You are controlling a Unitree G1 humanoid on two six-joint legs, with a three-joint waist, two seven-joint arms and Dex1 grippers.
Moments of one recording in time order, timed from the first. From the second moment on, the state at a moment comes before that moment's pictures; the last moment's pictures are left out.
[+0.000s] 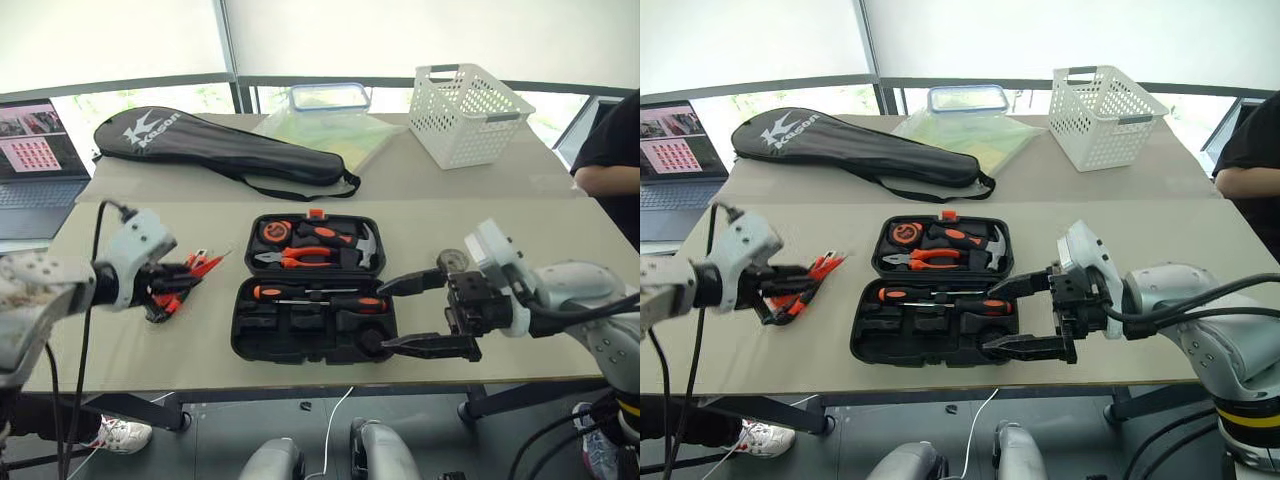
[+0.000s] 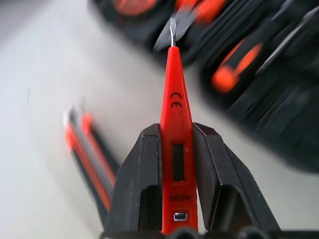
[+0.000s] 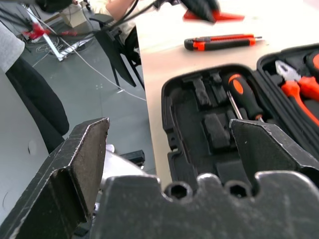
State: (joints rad) left arm -0.42 1.14 0.04 -0.31 -0.46 0.72 -1.10; right arm -0.35 -0.92 -0.08 -0.54 0.87 0.81 1.12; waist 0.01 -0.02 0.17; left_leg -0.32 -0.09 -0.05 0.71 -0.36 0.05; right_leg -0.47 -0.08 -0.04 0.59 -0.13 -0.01
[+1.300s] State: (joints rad) left arm -0.75 0.80 -0.46 -0.02 -0.07 0.61 -1.42; right arm -0.26 -0.90 -0.13 -0.64 0.89 0.79 0.96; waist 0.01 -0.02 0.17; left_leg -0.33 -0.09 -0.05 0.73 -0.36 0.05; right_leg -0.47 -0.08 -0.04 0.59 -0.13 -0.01
